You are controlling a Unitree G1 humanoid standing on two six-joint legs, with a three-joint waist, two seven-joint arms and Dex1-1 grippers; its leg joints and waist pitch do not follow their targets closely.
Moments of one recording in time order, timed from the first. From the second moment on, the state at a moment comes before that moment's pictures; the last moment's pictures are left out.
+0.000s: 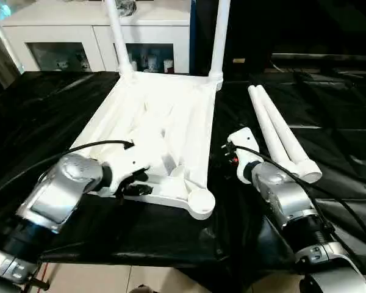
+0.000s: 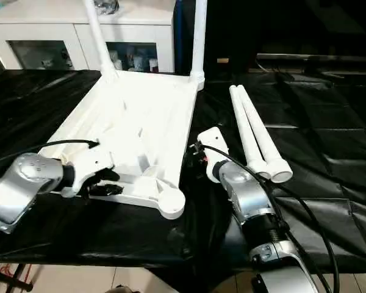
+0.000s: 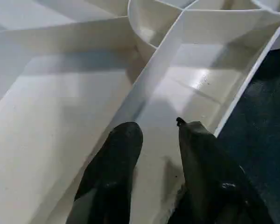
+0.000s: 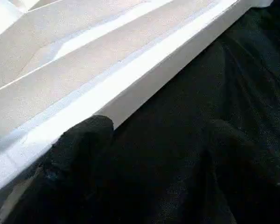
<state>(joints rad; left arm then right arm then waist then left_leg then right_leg) -0.46 0.65 -0.36 0.08 0.04 0.53 -1.00 -0.54 -0.18 0.12 0.52 0.00 0.34 0.38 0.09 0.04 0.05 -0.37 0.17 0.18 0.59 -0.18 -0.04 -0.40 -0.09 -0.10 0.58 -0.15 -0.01</state>
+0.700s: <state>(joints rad) -0.44 0.62 -0.37 0.04 -0.09 0.57 -1.19 -0.58 -0.12 0.12 0.63 0.00 0.27 0.45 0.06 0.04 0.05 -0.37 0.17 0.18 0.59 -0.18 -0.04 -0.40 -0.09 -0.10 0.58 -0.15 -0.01</state>
